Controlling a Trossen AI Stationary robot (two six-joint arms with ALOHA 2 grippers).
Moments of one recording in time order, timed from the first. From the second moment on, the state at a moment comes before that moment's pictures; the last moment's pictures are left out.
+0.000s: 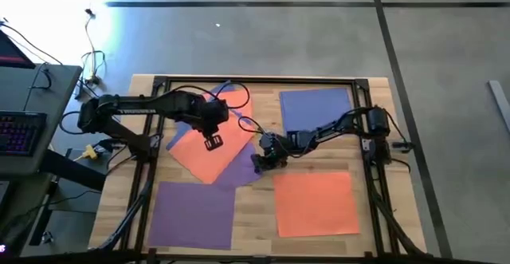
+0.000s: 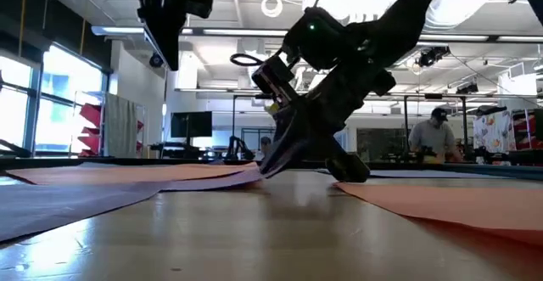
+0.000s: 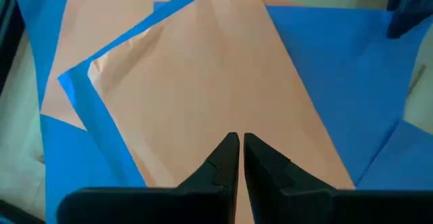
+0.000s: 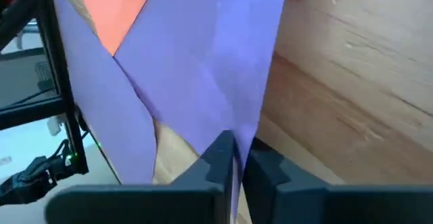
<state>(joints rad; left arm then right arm) 0.12 1.43 1.29 -1.15 -0.19 -0.28 -0.01 1.99 1.01 0.16 -0.35 1.30</state>
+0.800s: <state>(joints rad) 0.26 1.18 1.29 -1.18 -0.20 -0.28 -0.20 1.52 1.53 -0.92 -0.21 0.80</state>
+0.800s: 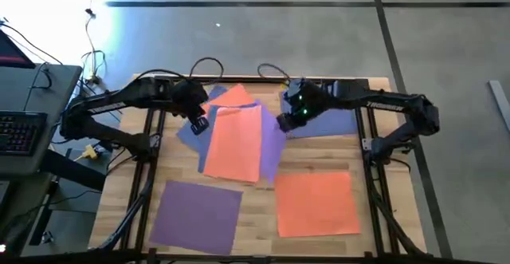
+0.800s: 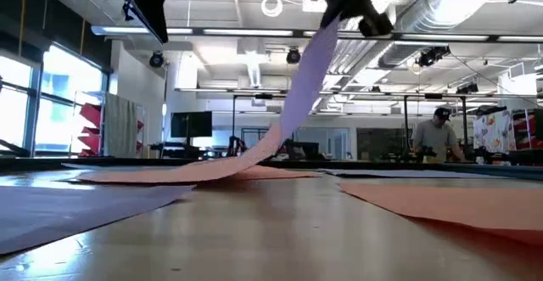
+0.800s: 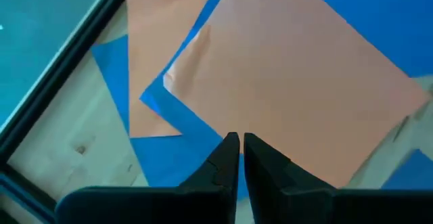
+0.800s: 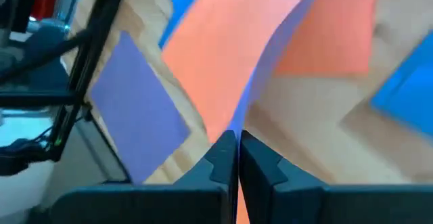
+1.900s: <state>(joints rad) 0.30 0.71 1.59 -1.23 -0.07 -0.26 0.15 2.21 2.25 -0.10 -0.46 1.17</state>
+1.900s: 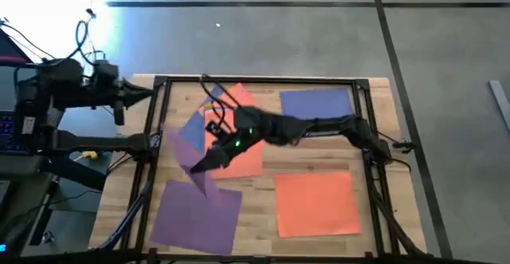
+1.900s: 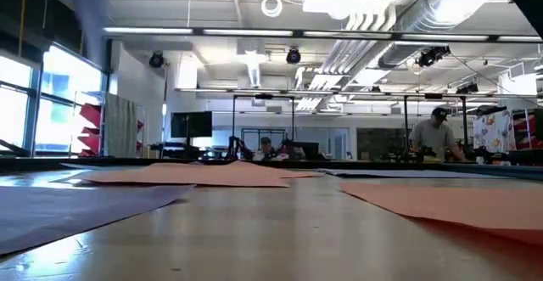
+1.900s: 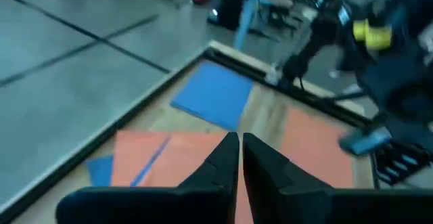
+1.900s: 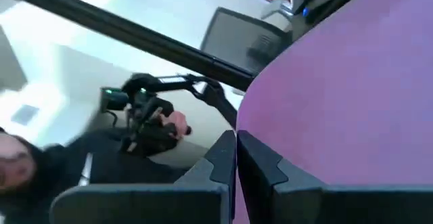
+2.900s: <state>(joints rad) 0.30 0.67 1.59 -1.39 -0.07 -0.28 0.26 2.20 1.94 0.54 -0.11 1.40</state>
